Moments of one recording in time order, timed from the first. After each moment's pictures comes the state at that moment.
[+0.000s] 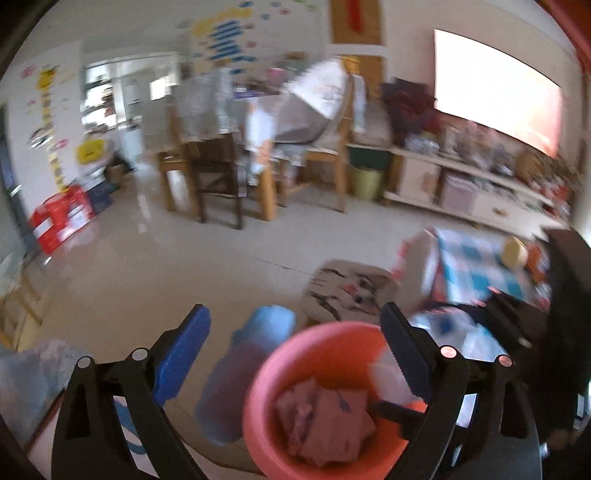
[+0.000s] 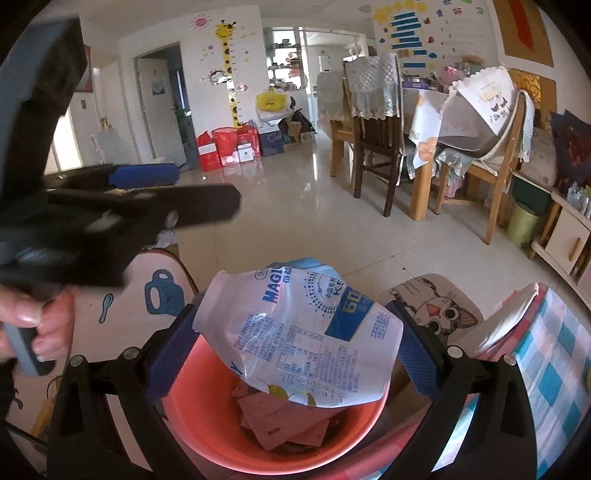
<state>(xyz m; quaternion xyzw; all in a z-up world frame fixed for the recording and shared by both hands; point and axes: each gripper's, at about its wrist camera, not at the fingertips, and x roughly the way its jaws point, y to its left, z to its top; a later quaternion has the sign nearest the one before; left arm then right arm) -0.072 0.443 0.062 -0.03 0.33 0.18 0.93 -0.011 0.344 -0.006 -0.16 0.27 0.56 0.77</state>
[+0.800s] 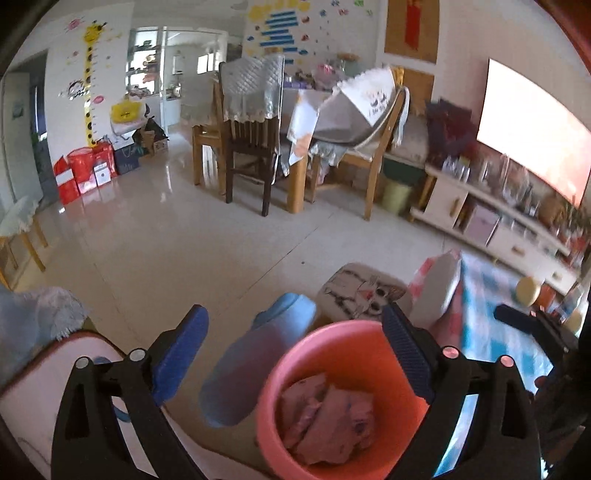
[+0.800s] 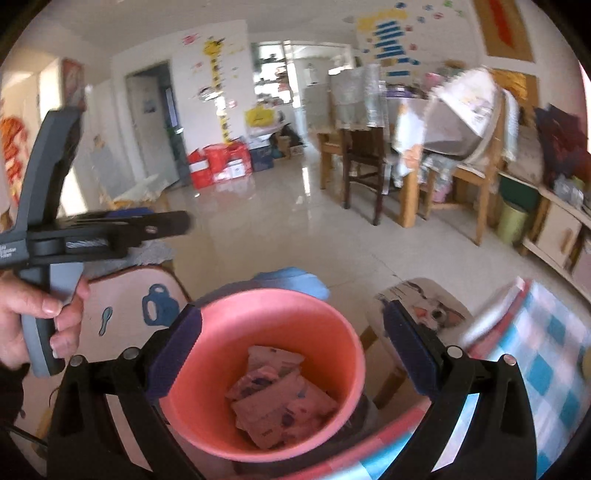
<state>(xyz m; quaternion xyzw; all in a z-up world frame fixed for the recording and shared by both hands) -0.096 0.477 0.046 -0.13 0.30 0.25 0.91 0.019 0.287 0.007 -0.11 0.26 0.52 0.81</state>
